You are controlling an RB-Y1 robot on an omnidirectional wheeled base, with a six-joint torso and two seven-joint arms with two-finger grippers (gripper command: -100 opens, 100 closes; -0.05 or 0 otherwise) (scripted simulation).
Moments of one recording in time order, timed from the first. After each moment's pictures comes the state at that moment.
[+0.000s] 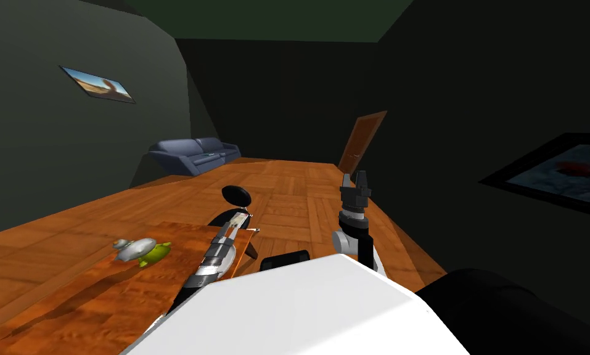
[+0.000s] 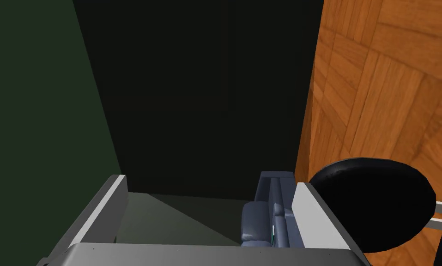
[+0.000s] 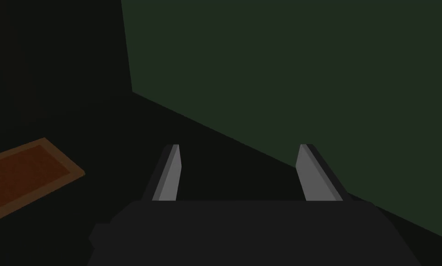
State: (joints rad) left arm 0.63 0.44 -0.17 -1.76 0.15 -0.65 0.11; right arm 0.50 0.03 -0.03 -2.38 -0.01 -0.60 0.11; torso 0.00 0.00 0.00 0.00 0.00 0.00
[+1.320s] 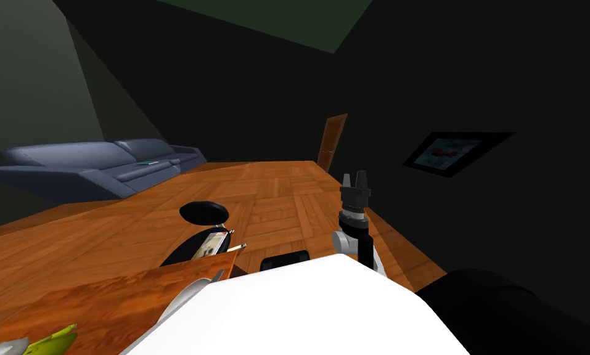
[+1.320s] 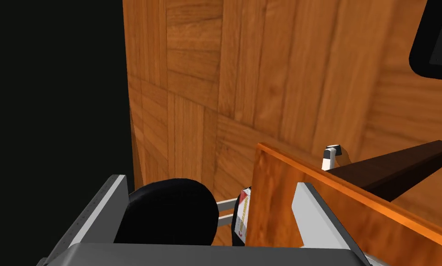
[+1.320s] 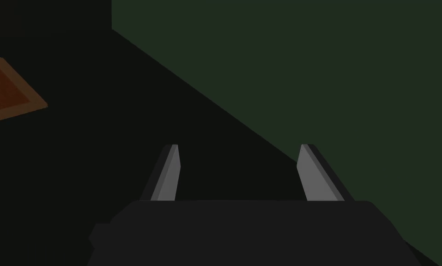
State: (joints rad) left arm 0.72 0.56 -0.32 -1.32 0.20 -0.55 0.26; right arm 0.50 0.03 -0.03 -2.38 -0.01 -0.60 0.11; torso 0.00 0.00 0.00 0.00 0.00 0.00
